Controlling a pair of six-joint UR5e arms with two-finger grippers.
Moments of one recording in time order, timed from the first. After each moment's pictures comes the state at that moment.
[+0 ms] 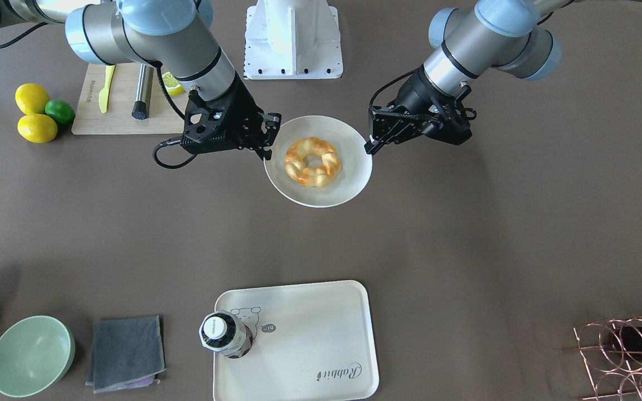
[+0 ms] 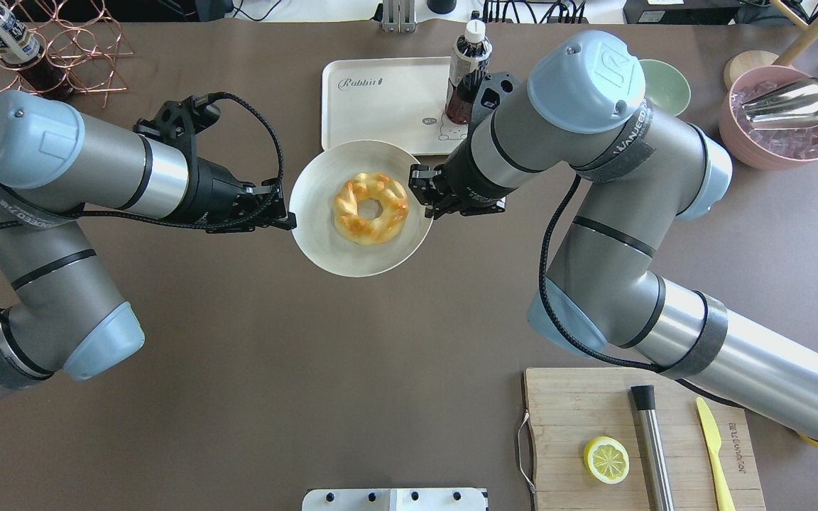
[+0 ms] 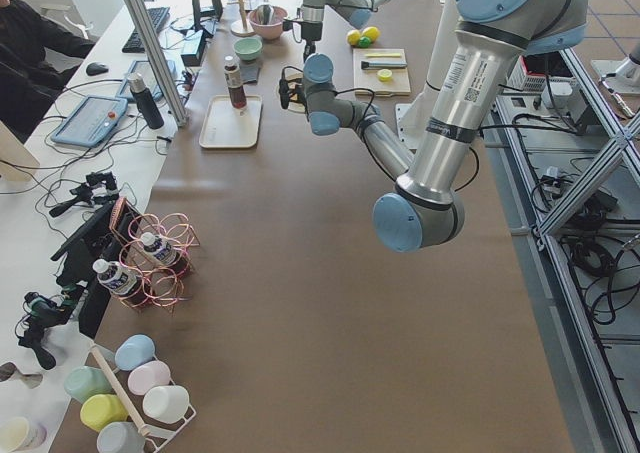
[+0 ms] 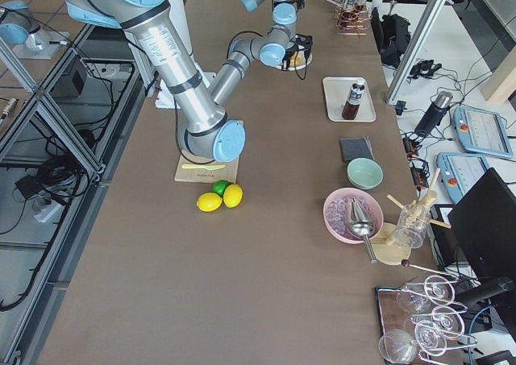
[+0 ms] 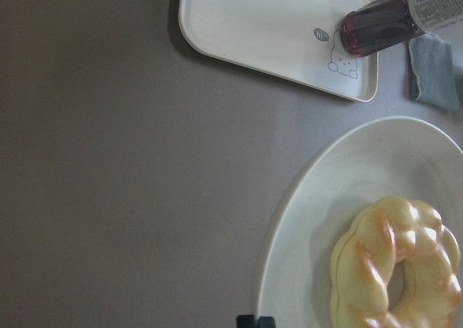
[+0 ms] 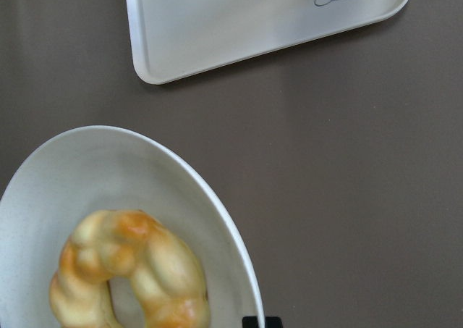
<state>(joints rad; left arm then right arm) -0.71 -1.98 -1.83 -2.20 -2.08 -1.50 0.67 -0.91 1.78 -1.37 2.06 1.37</state>
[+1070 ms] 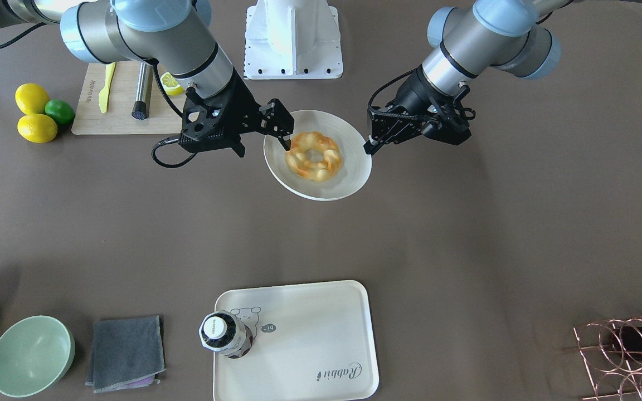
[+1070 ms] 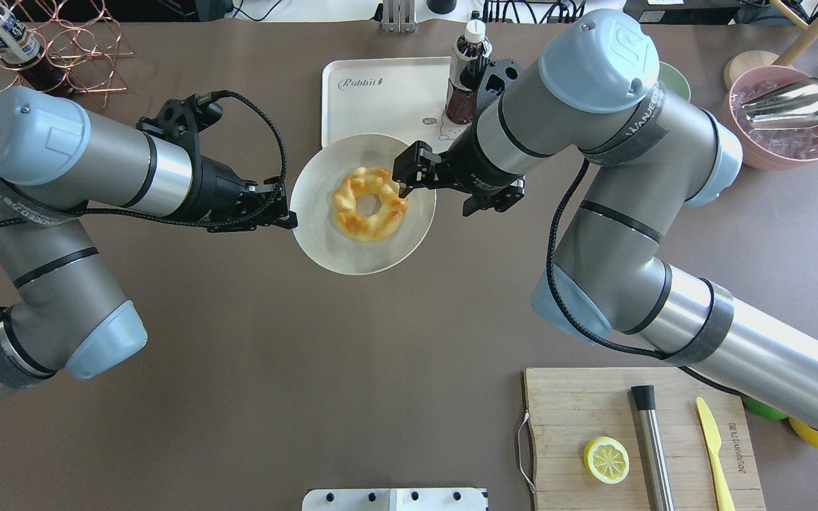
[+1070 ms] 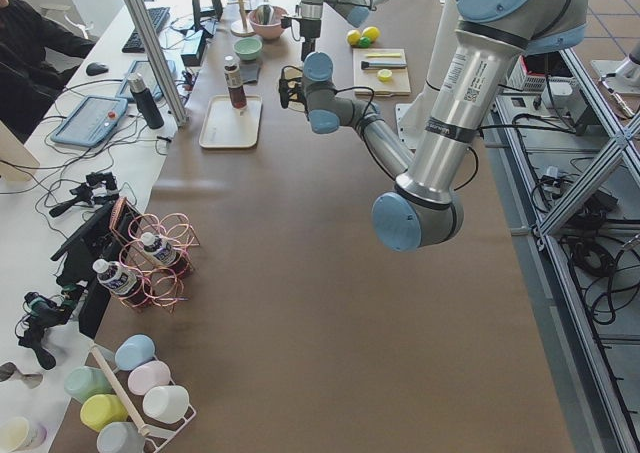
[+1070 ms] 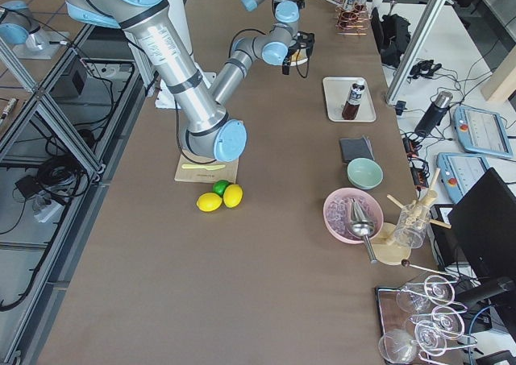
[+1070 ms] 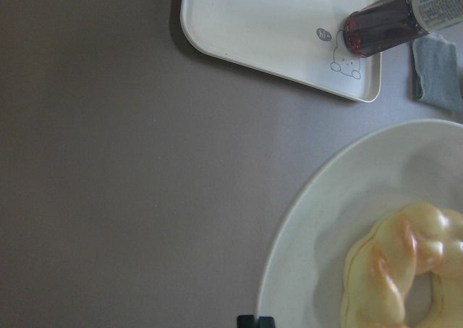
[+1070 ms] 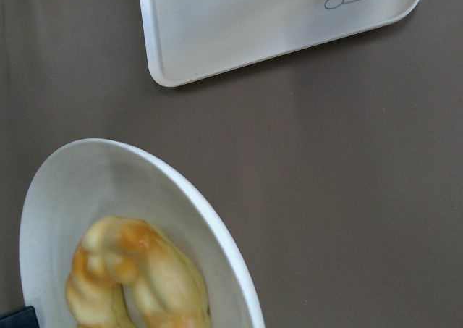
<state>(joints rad) -0.71 -1.99 -1.83 -2.17 -2.08 -1.50 0.69 -0.90 1.78 -1.36 2.10 1.37</state>
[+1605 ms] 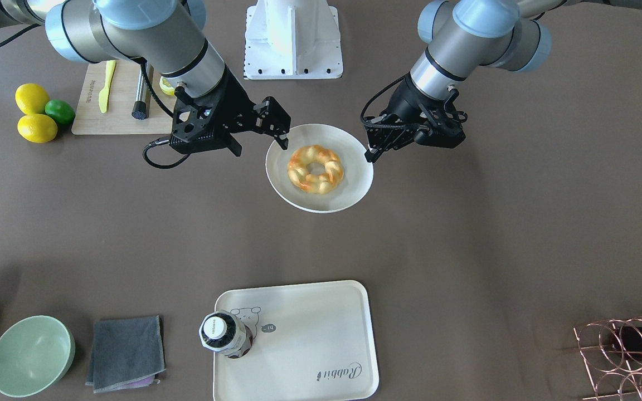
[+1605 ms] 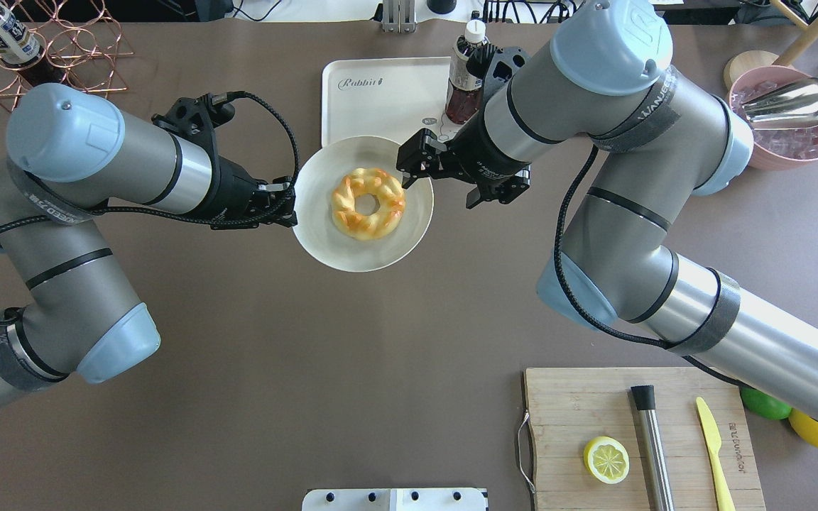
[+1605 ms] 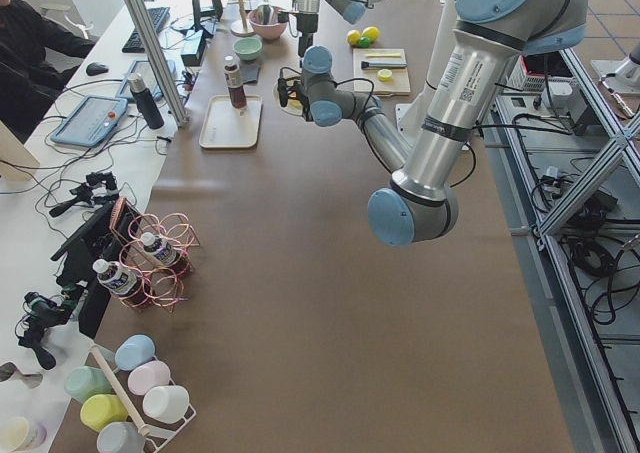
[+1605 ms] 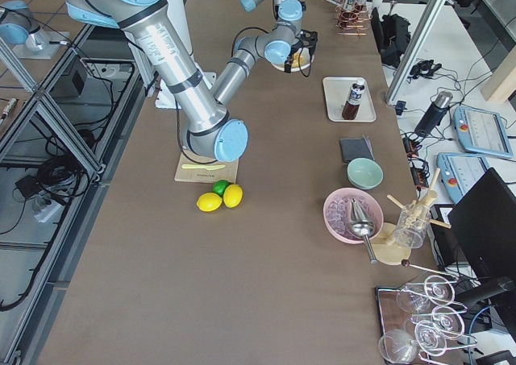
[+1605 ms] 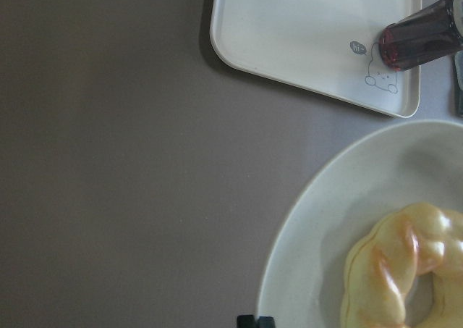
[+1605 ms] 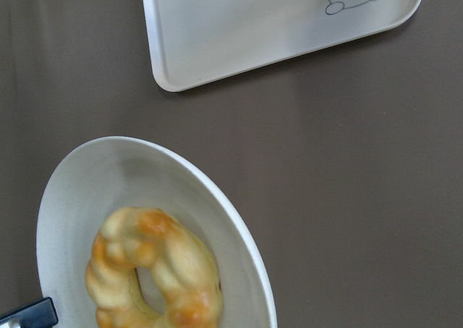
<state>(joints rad) -0.70 -2.02 -1.85 -2.01 -2.02 -1.46 0.72 -0.90 1.78 -1.36 2.13 1.38</state>
